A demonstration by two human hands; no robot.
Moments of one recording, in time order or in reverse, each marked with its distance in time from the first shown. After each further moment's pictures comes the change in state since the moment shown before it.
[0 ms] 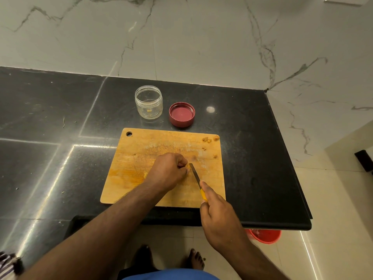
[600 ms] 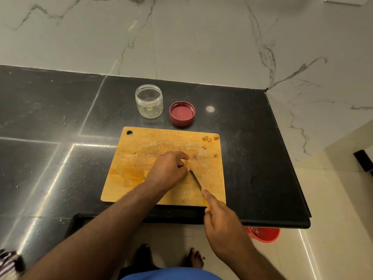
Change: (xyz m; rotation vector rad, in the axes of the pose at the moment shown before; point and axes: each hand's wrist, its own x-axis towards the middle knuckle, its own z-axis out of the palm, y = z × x) left_hand -0.005 0.003 -0.003 -0.019 -0.009 0.006; right_hand -0.019 0.009 0.001 -0.061 -0.029 0.038
